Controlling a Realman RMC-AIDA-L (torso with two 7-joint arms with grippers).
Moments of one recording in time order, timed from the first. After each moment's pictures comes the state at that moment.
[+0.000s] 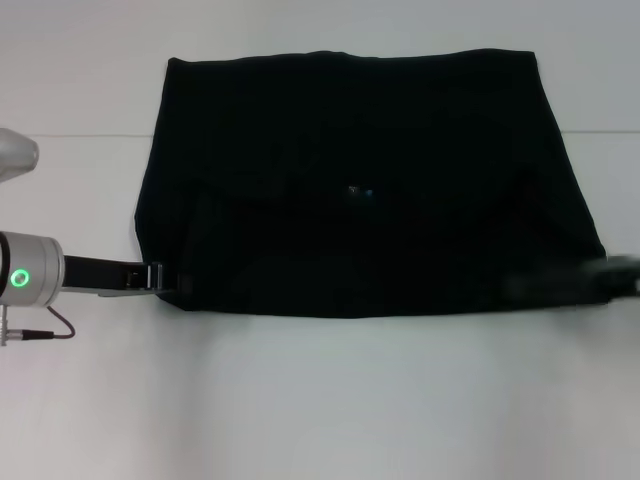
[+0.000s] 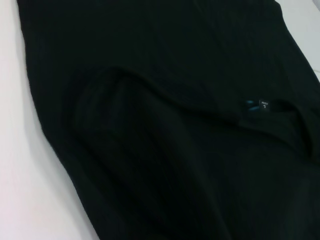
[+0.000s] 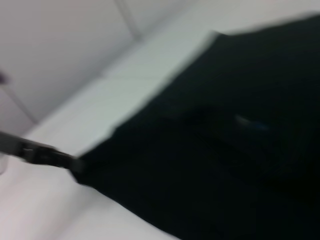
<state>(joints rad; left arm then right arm) -0.63 -1.97 0.89 0.58 2.18 1.18 -2.28 0.52 2.01 -0.77 -0.78 -2.12 -1.41 1.96</state>
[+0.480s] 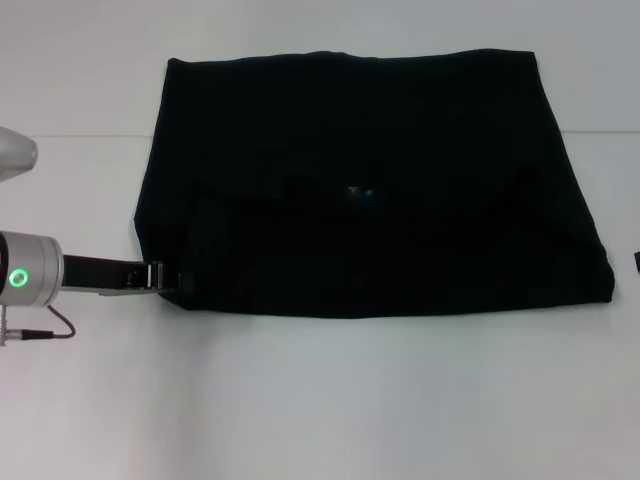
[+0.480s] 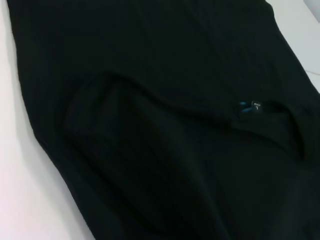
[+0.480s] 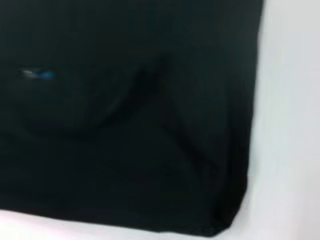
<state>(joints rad) -0.63 -1.97 0.88 0.59 2.17 1.19 -2.26 0.74 1.92 -0.63 -1.01 -2.77 -1.63 2.58</state>
